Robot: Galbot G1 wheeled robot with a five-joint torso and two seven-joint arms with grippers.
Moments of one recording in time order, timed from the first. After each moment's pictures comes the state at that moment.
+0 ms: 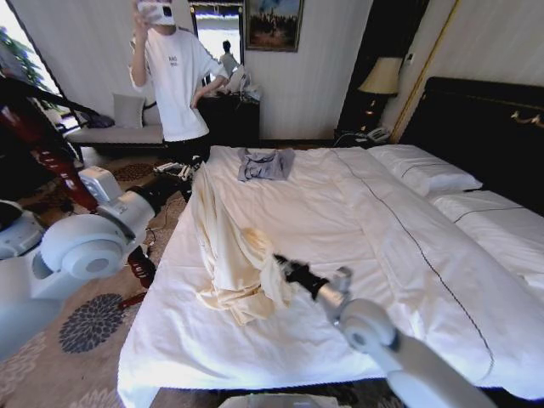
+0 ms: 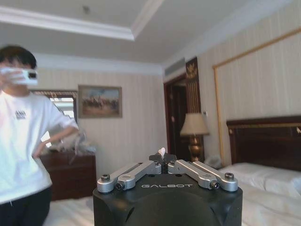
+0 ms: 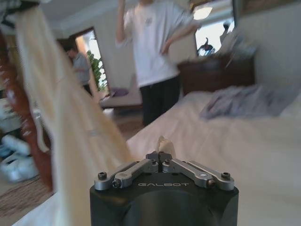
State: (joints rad) left arm 0.64 -0.36 -0.29 -2.28 -1.30 0.21 -0.35; right arm -1.19 0.76 0.29 2.33 0.95 -0.35 0.19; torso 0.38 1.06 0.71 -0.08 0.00
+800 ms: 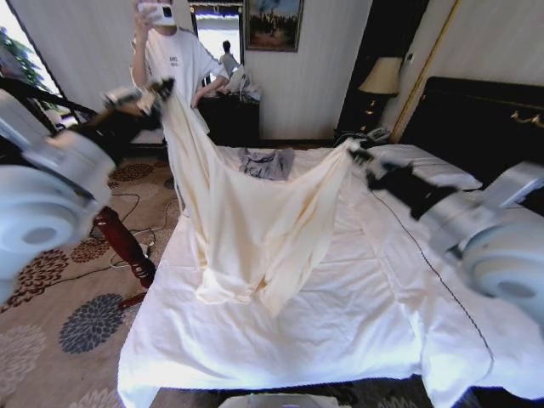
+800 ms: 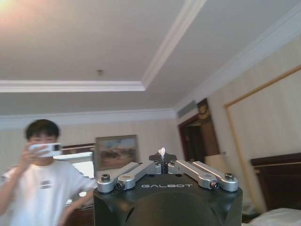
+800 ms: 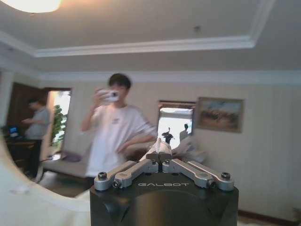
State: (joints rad) left arm 0.35 -0.26 -0.28 -2.24 -1.36 0.21 -0.37; right arm -0.92 0.28 0.76 2.35 1.42 -0.29 0.35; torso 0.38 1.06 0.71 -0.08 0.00
